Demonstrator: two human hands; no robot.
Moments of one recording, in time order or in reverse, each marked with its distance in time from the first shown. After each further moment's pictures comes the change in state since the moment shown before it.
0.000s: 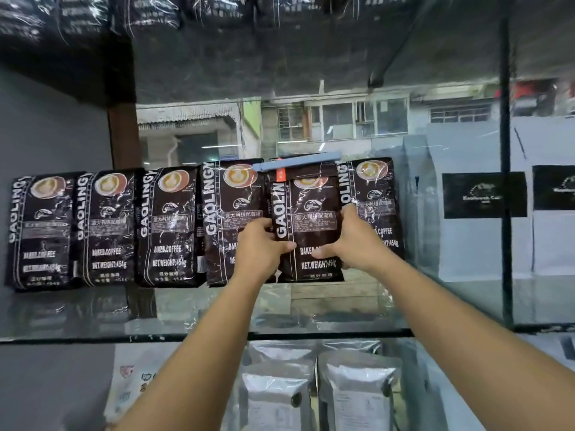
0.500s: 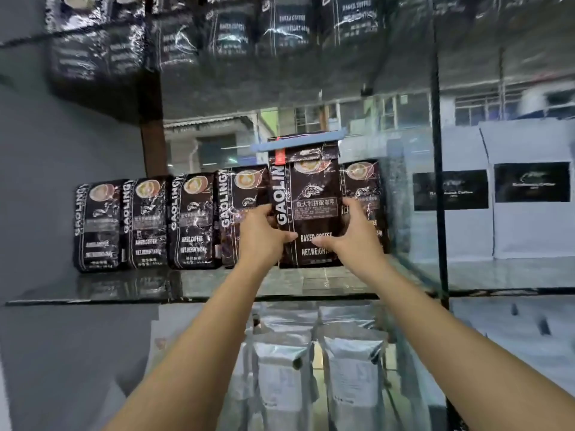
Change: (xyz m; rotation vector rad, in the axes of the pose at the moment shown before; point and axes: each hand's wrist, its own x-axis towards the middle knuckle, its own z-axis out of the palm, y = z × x) left_hand -0.063 0.051 -0.012 -0.039 0.080 -0.002; right_hand -0.078 -0.017 -0.025 0.284 0.166 -0.136
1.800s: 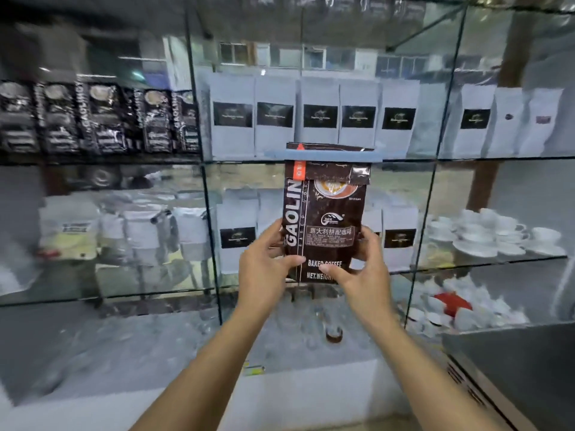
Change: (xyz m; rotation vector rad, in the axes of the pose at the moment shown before) left_hand -0.526 0.186 0.176 -0.429 -0.311 -0.094; right_hand -0.449 -0.036 -0.414 0.009 0.226 0.107
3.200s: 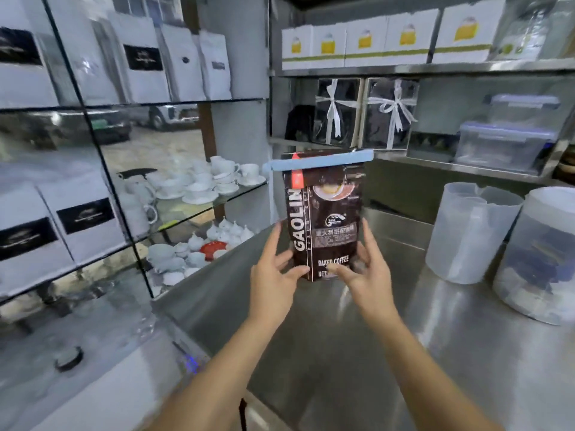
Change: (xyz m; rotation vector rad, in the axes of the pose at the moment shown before) left_hand -0.204 -0.024 0.499 -0.192 -0.751 -0.066; right_hand -0.142 0.059 -0.505 -0.314 0.585 0.277
